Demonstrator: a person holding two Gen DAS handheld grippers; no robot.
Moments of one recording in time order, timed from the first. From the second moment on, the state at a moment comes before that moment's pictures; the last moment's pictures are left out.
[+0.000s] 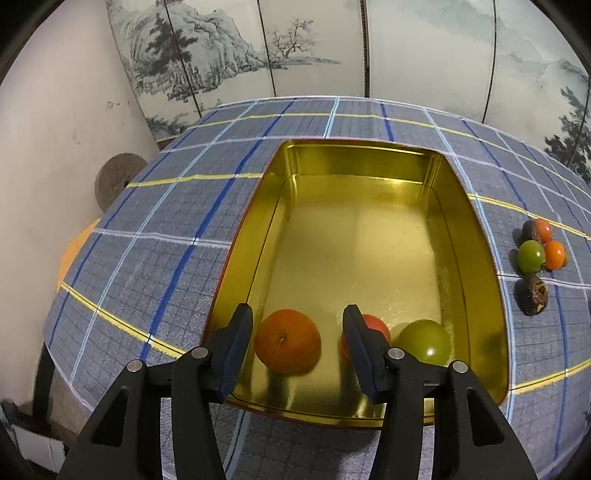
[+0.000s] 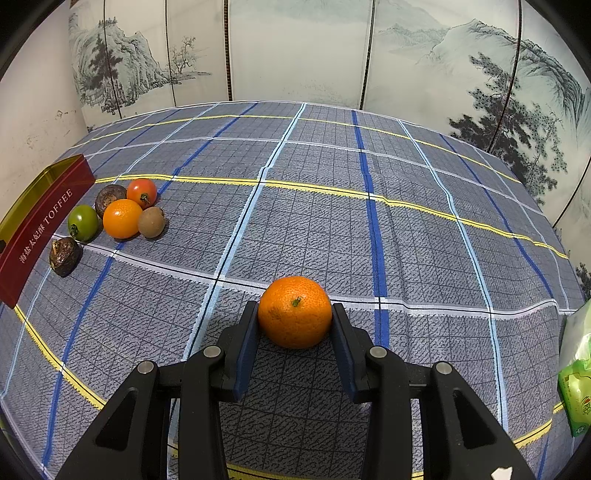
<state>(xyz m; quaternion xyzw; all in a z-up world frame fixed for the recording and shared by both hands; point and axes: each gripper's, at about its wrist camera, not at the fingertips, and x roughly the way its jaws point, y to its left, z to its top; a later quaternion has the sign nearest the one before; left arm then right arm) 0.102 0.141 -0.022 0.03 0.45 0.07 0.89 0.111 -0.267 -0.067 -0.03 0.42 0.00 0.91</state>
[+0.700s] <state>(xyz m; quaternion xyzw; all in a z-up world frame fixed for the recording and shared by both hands) 0.062 0.128 0.007 0.01 0.41 0.05 0.91 0.111 -0.269 -0.067 -0.02 0.42 0.00 0.91</state>
